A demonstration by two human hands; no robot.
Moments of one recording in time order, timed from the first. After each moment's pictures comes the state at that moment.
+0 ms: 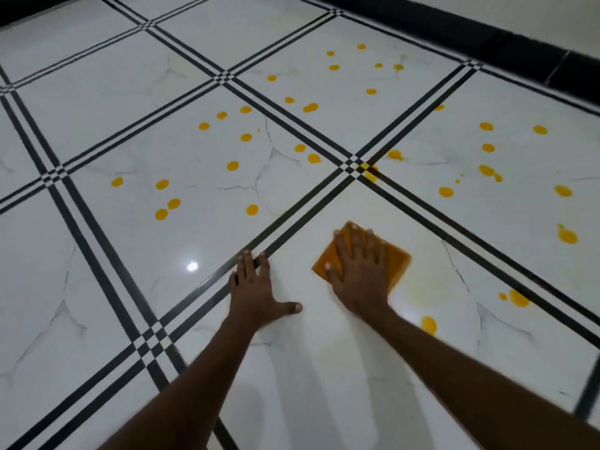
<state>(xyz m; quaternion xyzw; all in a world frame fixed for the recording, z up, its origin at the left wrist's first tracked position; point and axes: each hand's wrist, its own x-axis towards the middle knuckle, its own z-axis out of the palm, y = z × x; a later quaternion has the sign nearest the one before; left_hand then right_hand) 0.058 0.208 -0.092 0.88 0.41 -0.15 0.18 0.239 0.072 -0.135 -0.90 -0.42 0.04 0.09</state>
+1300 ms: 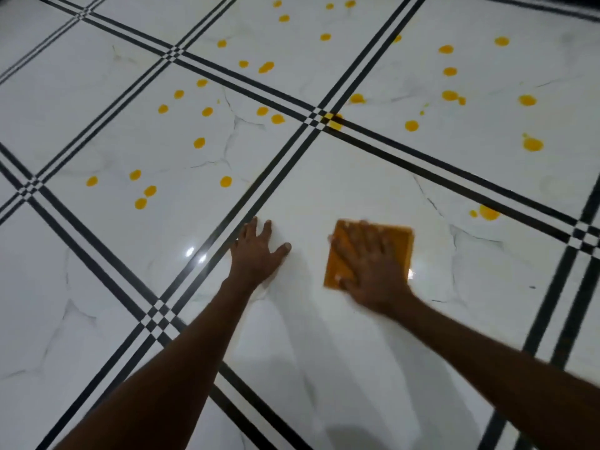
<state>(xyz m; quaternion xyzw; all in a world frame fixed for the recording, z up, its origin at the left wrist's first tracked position) 0.077 0.190 -0.086 0.91 0.36 -0.14 0.17 0.194 -0.047 -0.135 -0.87 -0.47 0.08 0.06</state>
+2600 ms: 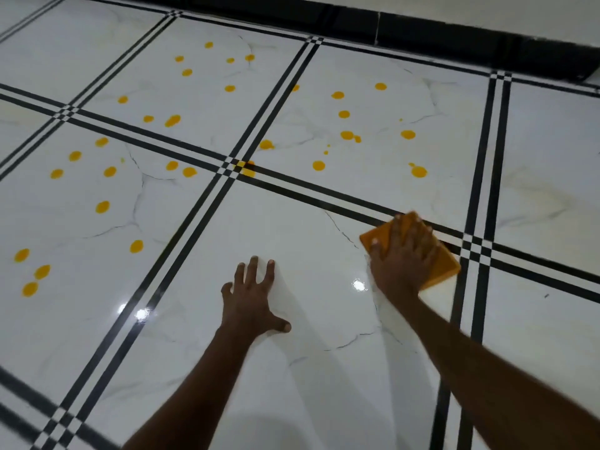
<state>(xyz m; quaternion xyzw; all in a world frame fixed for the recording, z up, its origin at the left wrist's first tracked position) 0.163 0.091 -0.082 0.95 0.17 -0.25 0.08 0.325 -0.147 -0.133 -0.99 0.01 -0.01 0.10</state>
